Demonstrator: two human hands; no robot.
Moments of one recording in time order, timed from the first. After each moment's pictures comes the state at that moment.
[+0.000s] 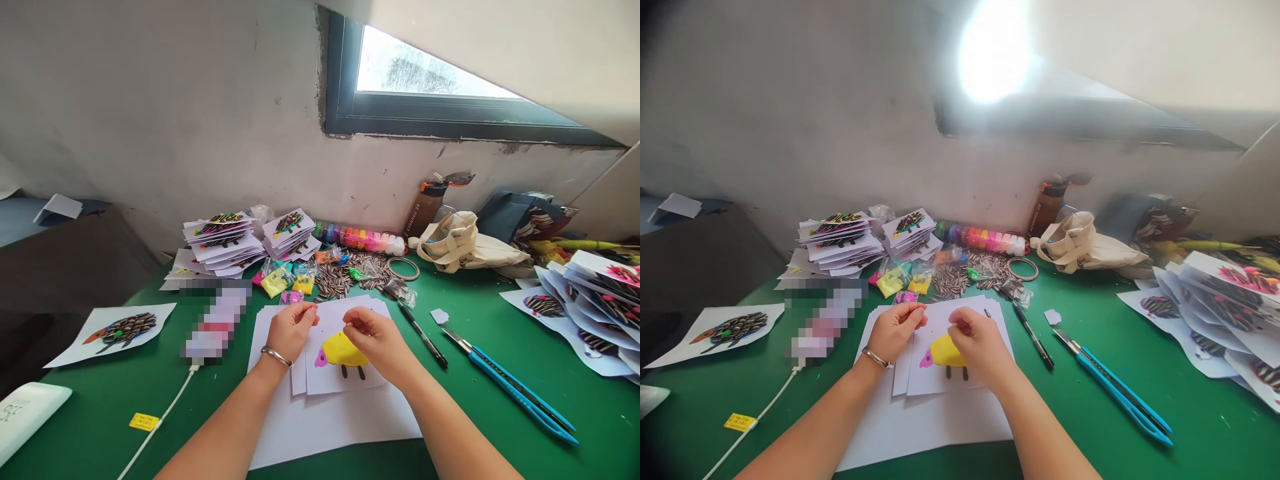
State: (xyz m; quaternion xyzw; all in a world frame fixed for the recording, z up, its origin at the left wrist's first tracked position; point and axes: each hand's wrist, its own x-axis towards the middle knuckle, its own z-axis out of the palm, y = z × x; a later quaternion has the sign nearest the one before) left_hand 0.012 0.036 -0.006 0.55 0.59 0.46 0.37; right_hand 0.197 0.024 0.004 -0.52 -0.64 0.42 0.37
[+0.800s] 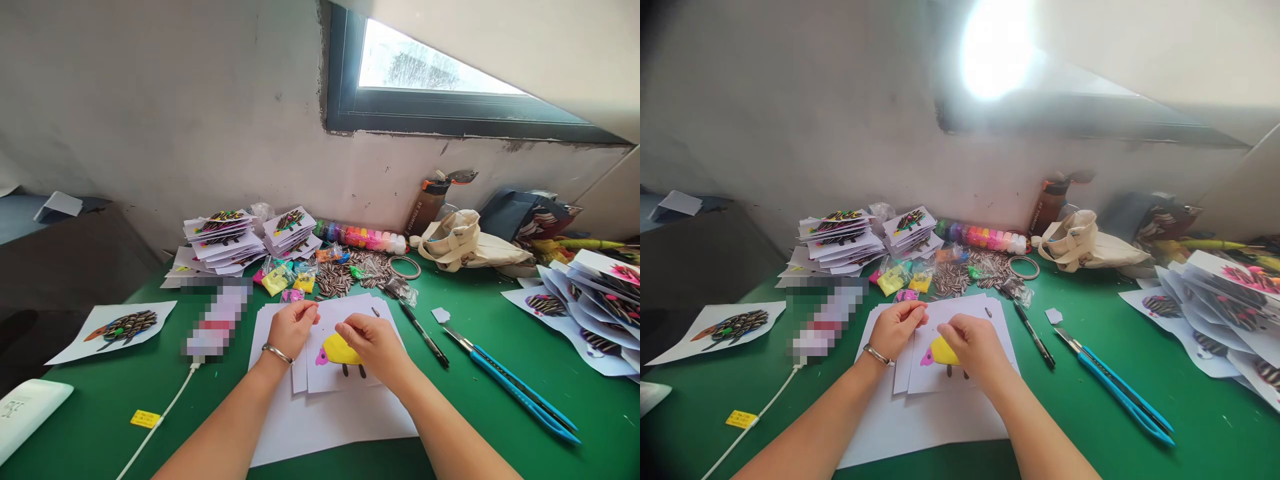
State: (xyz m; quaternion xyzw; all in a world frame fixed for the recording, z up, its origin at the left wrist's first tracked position) left_hand 0.013 0.037 -0.007 0.54 0.59 0.46 0.38; right_hand 0.190 0.023 0.003 -0.53 -0.72 0.34 0.30
